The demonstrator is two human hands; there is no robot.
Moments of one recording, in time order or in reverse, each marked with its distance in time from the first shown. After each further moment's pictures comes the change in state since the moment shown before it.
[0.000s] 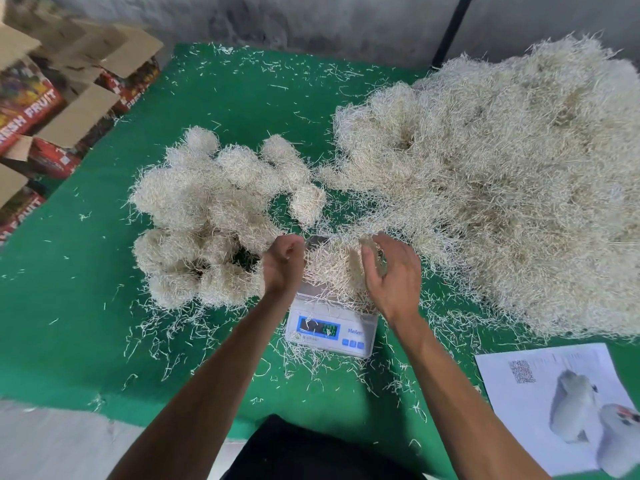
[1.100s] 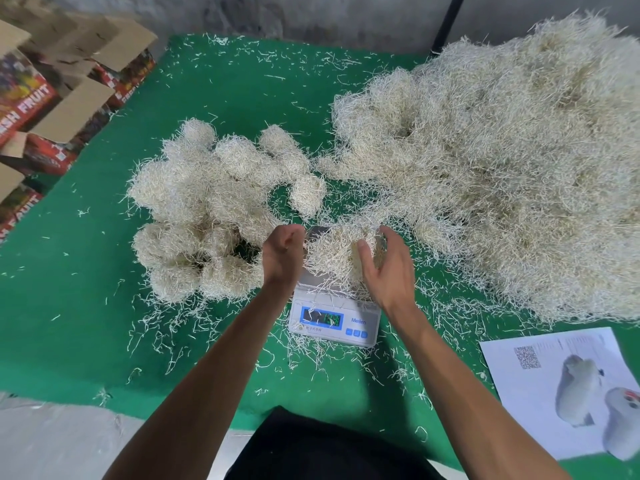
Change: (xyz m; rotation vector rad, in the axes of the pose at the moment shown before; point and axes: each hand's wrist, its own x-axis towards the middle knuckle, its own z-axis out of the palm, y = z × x) left_hand 0.000 -0.009 -0.004 -0.048 -0.054 0.085; right_hand -0.012 0.003 0.016 0.021 -0.120 0.173
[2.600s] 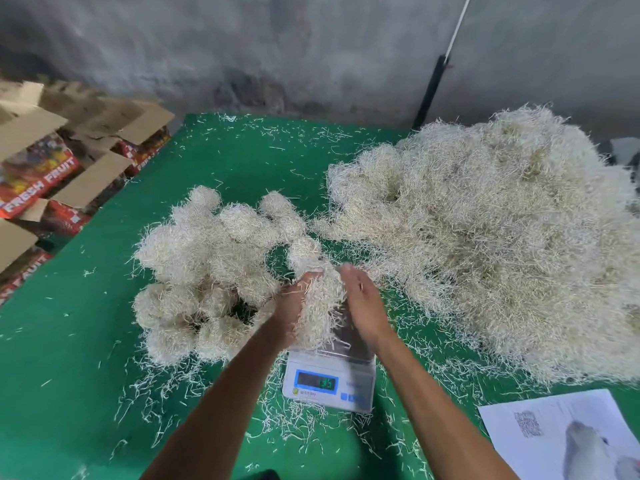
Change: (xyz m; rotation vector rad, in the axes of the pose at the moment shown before) left_hand 0.020 0.029 0.003 -0.565 -0.369 -0.715; right_hand 0.035 -0.054 -0.012 0.601 -0.309 0.252
